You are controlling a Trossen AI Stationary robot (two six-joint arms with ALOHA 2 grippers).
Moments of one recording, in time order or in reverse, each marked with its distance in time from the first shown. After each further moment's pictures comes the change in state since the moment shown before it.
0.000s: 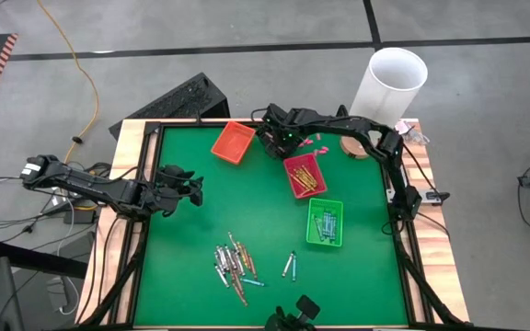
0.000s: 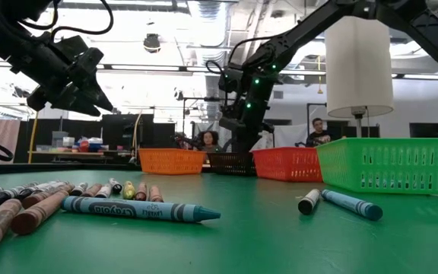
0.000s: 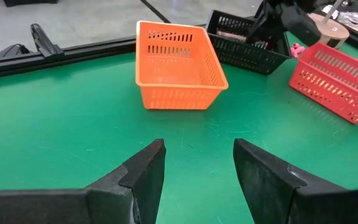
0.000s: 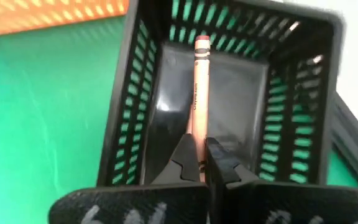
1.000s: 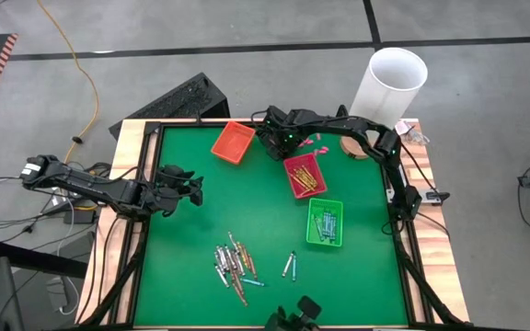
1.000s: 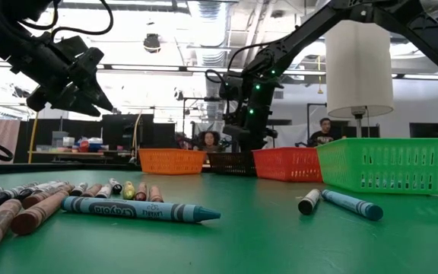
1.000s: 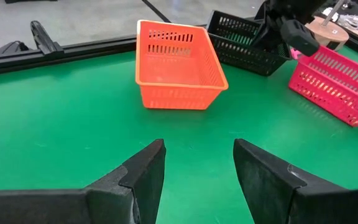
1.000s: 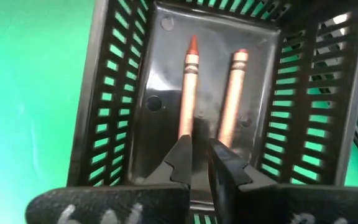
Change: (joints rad) left arm 0.000 0.000 0.000 0.000 0.001 -0.017; right arm -0.007 0.028 0.000 -0.040 -0.007 -0.023
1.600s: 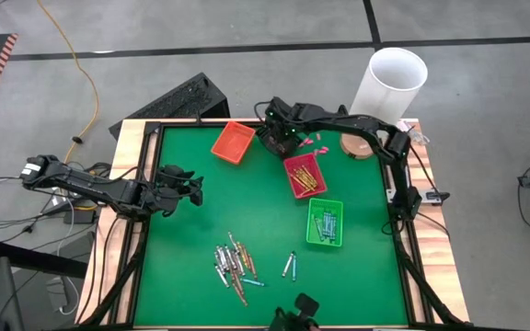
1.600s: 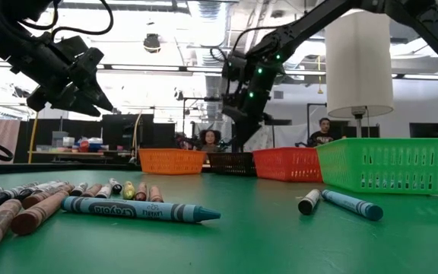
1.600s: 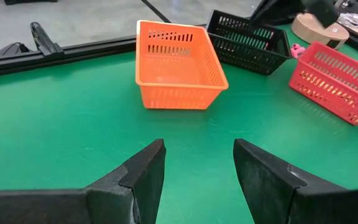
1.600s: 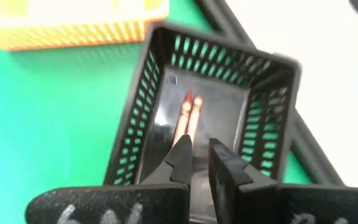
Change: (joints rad) left arm 0.000 0.000 0.000 -0.001 0.000 0.008; right arm 0.000 -0.096 0.001 0.068 0.005 -0.086
